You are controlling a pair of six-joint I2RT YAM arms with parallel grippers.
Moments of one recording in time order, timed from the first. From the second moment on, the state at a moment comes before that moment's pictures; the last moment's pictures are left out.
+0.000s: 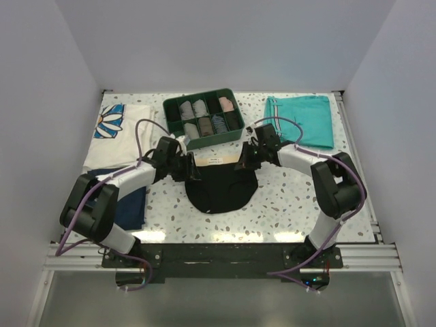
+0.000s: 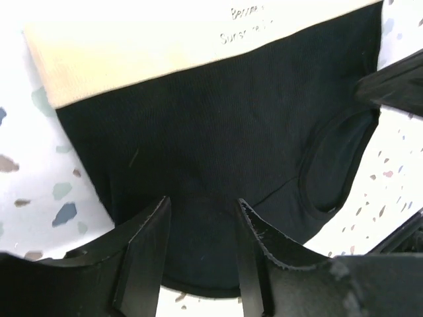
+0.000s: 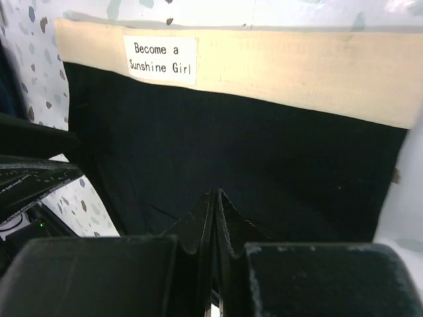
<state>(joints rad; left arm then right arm) -0.40 1.52 0.79 -0.17 0.30 -0.50 0.42 1.77 1.05 -0.20 -0.39 0.53</state>
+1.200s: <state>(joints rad) -0.59 1.36 0.54 -0.04 0.18 -0.65 0.48 1.53 0.68 -0.17 -0.36 0.53</state>
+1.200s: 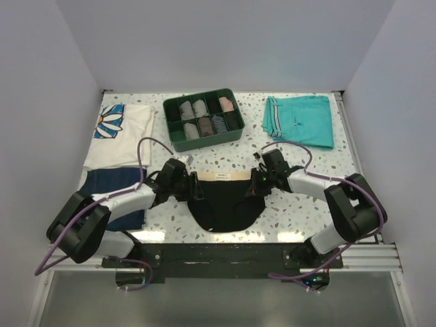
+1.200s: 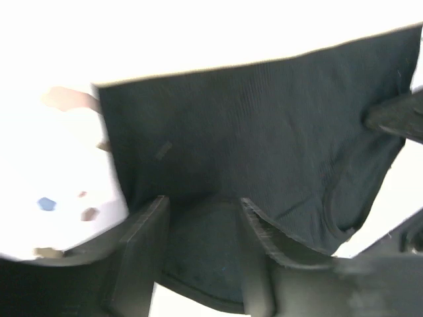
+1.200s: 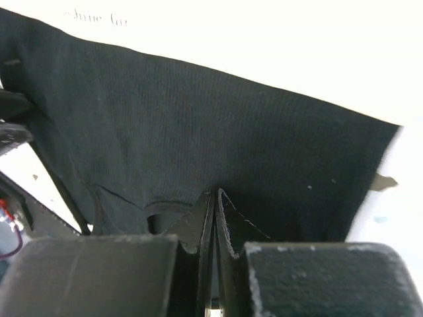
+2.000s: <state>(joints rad) -0.54 1.46 0.77 -0.17 0.07 -0.54 0.47 1.61 0.84 -0.25 -0.23 0.53</state>
